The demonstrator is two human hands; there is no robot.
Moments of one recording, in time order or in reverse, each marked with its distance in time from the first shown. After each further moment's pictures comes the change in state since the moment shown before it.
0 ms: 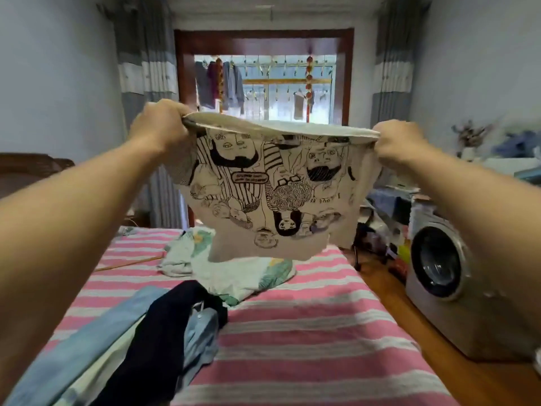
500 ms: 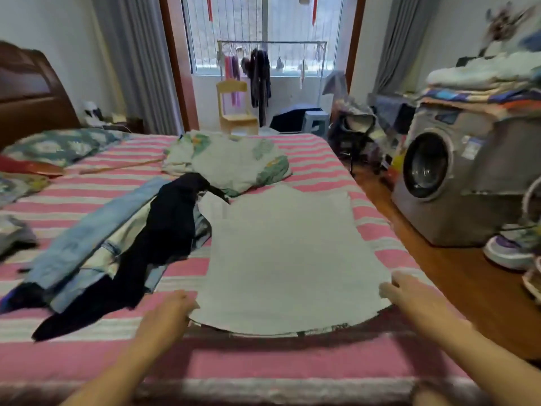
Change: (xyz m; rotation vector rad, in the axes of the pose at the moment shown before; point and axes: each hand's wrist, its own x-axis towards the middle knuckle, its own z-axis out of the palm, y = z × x) left_hand -0.530 -0.133 0.106 0.245 -0.845 -0.085; right_hand -0.451 0.142 0.183 -0.180 -0.714 -0.466
